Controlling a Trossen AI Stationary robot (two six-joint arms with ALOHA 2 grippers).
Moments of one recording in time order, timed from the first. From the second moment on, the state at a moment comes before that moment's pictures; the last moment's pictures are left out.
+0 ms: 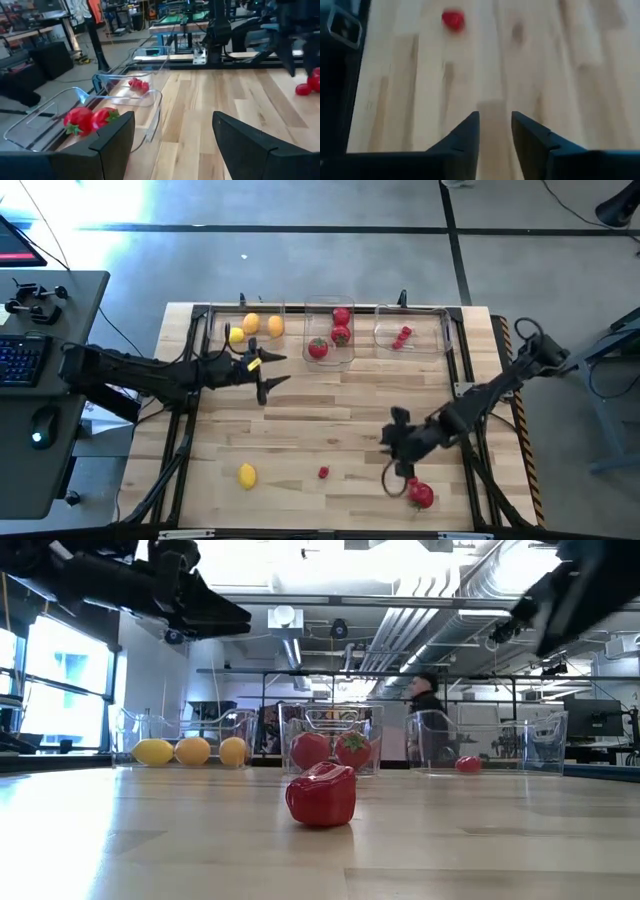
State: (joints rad) left arm 0.06 0.99 0.37 0.47 -0.21 0.10; right arm 0.59 1.35 0.85 -0.48 0.26 0.58
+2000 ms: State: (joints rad) left arm 0.03 0.99 0.37 0.46 -0.25 0.08; right arm 0.48 1.61 1.03 -0.82 -0.15 0.99
